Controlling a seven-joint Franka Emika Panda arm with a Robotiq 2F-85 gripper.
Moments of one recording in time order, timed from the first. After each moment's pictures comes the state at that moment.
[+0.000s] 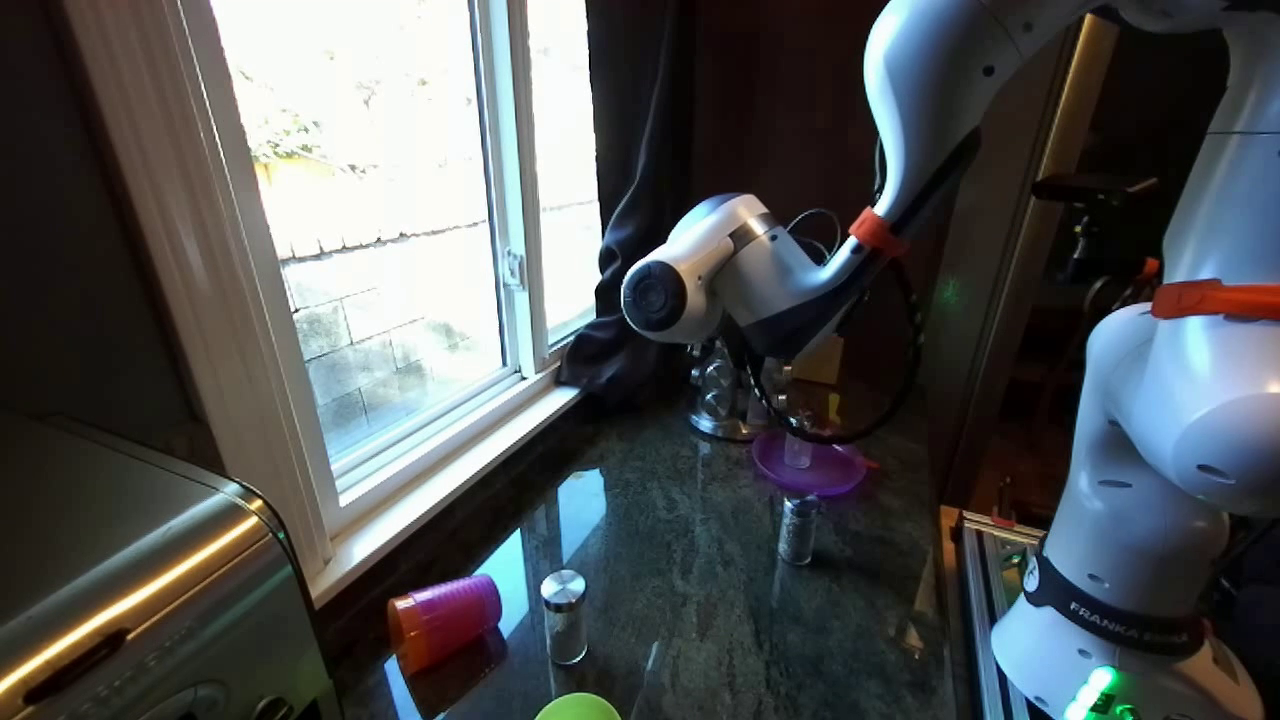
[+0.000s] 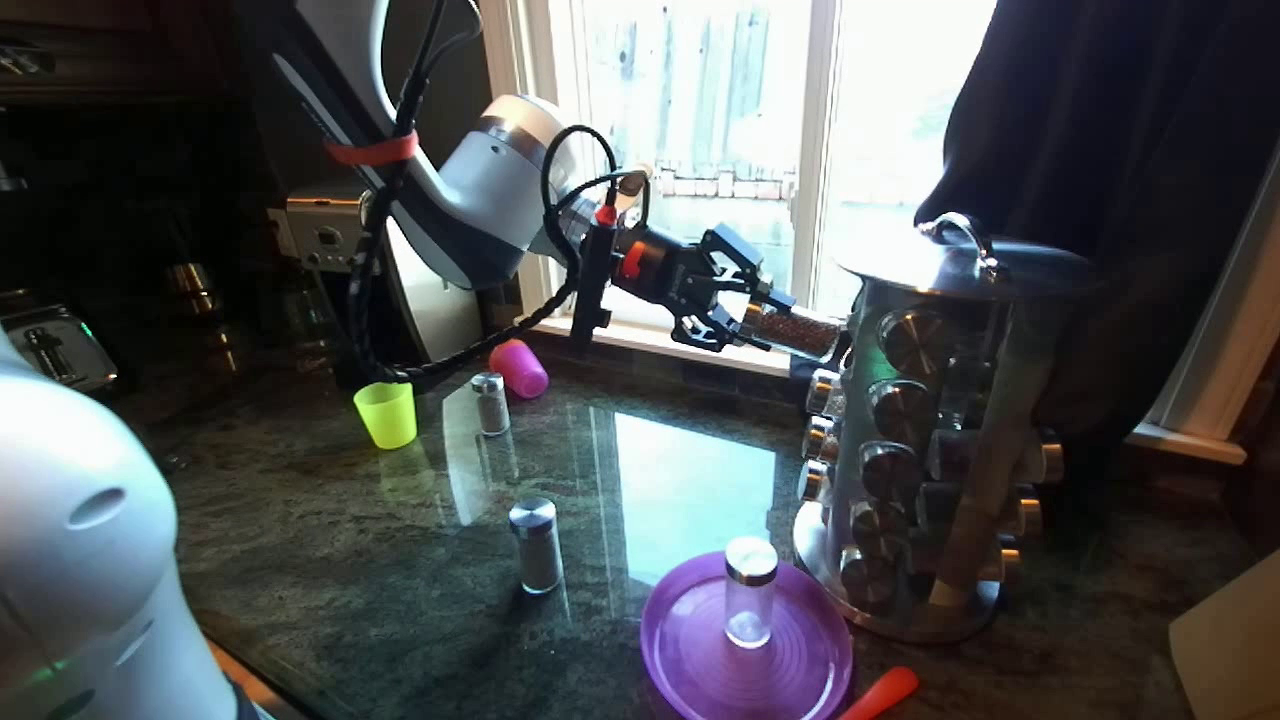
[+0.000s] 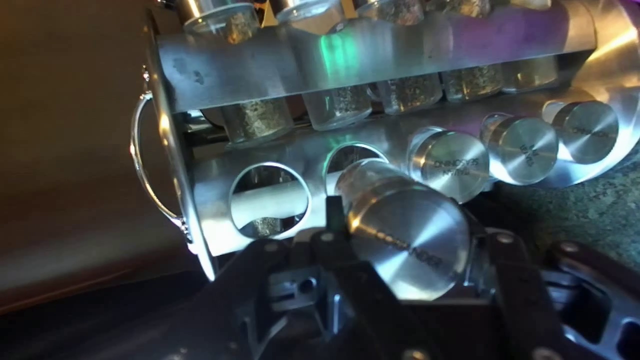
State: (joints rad) arm 0.01 -0.04 0.02 -2.44 -1.40 1.88 0.96
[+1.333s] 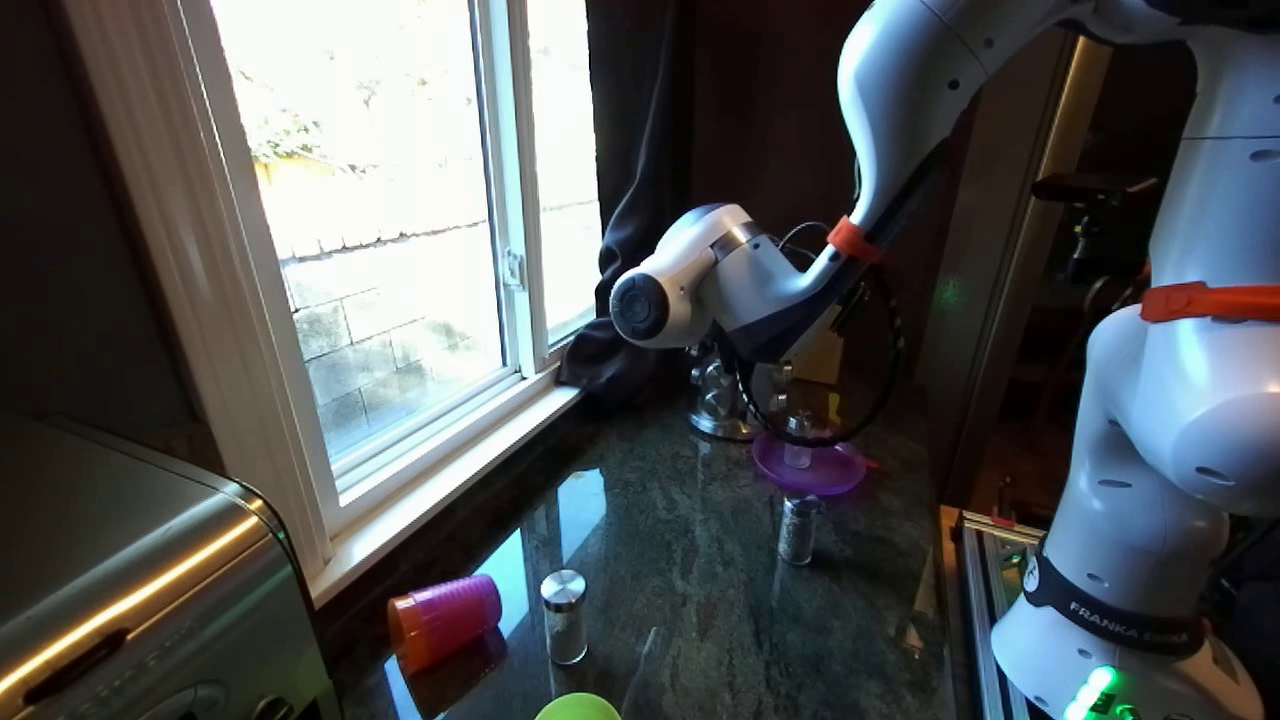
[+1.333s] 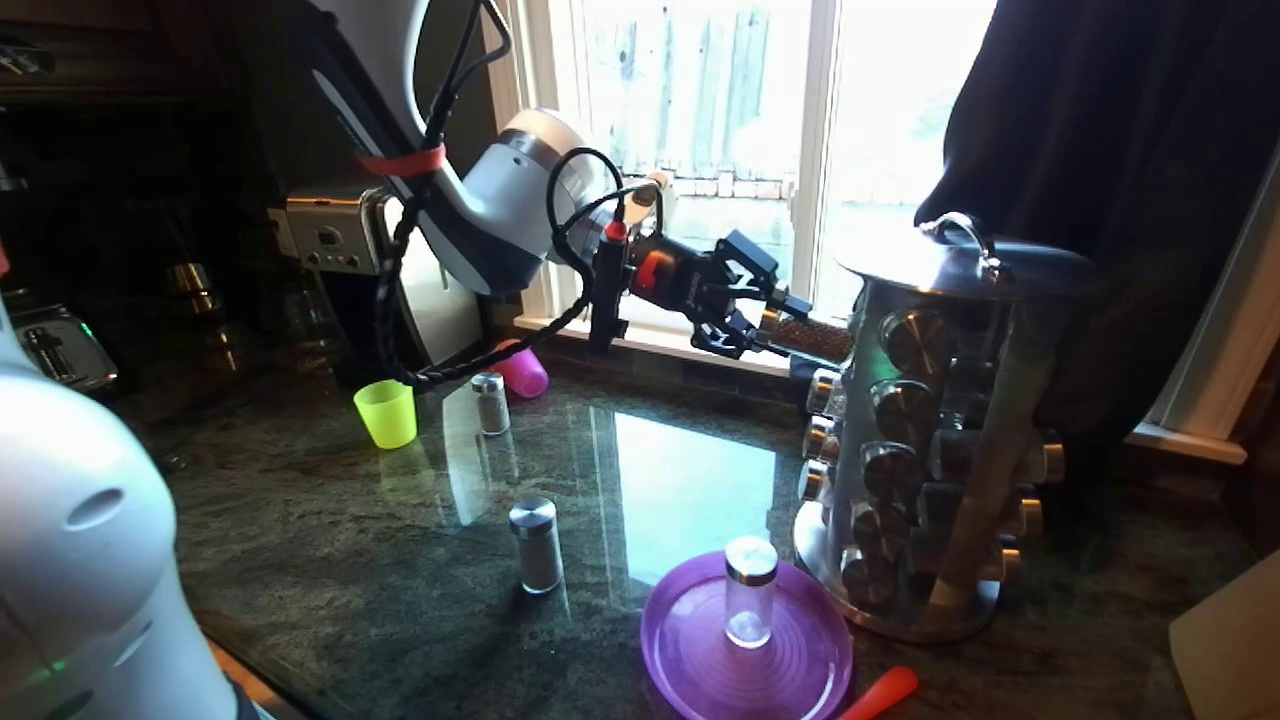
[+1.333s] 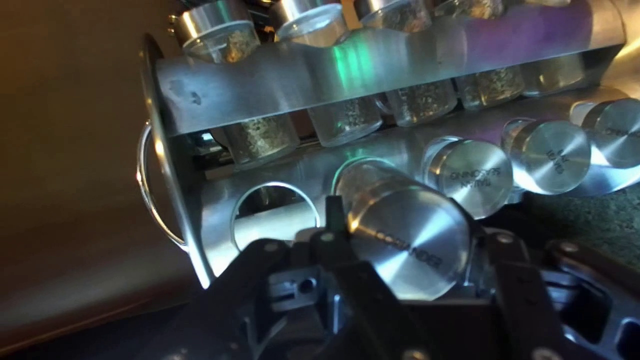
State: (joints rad) arm 0.01 0.03 0.00 -2.39 -1.40 1.82 1.04
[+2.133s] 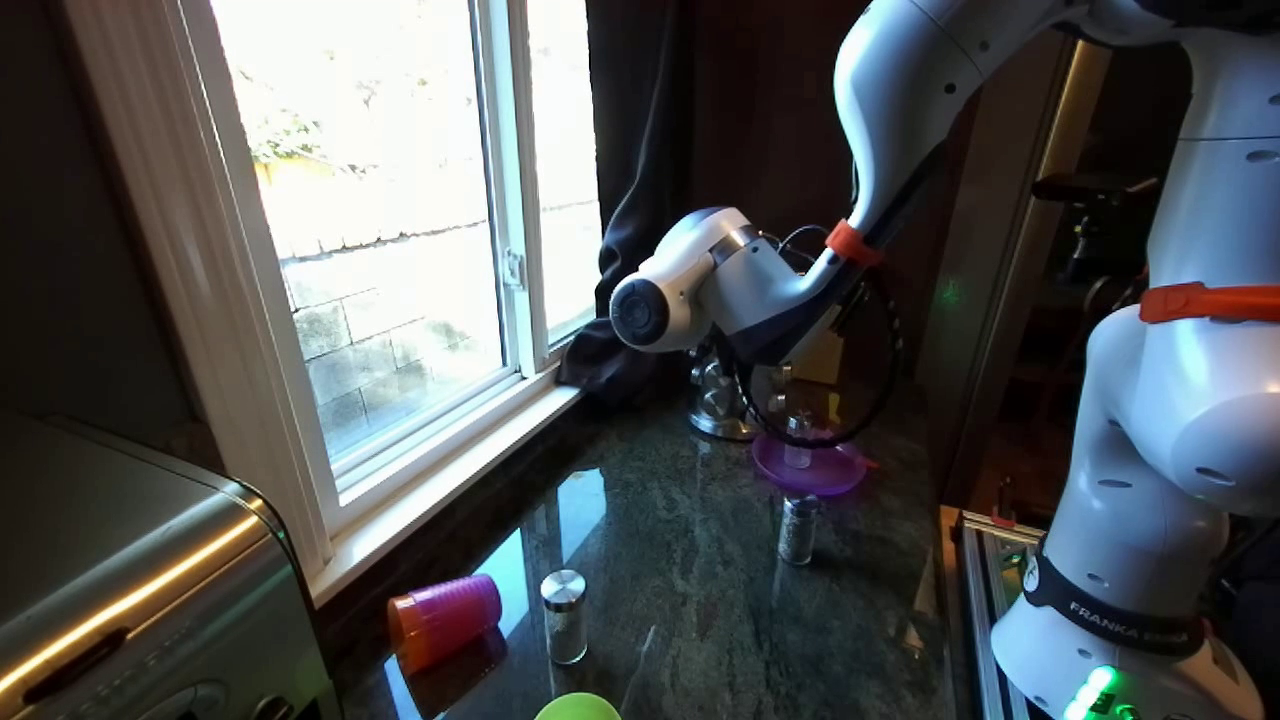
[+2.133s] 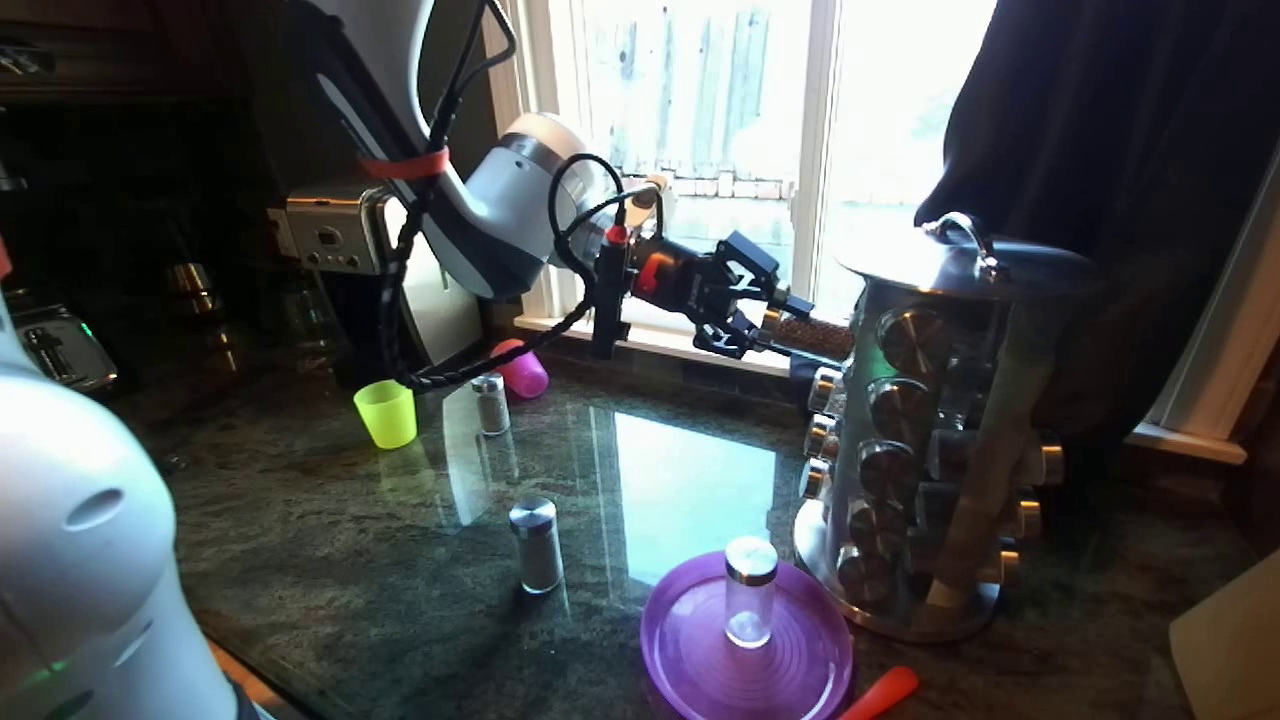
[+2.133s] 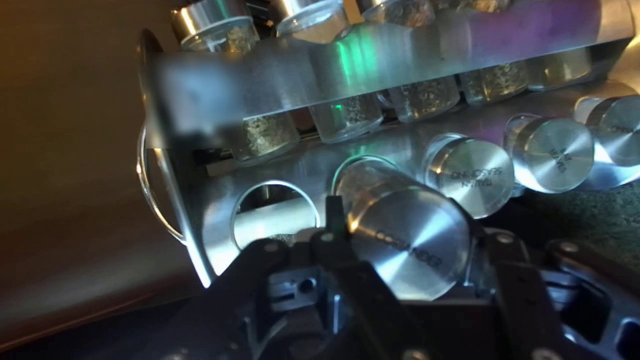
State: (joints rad) arm 0.01 0.04 0.01 -2.39 -1.42 1.82 1.06
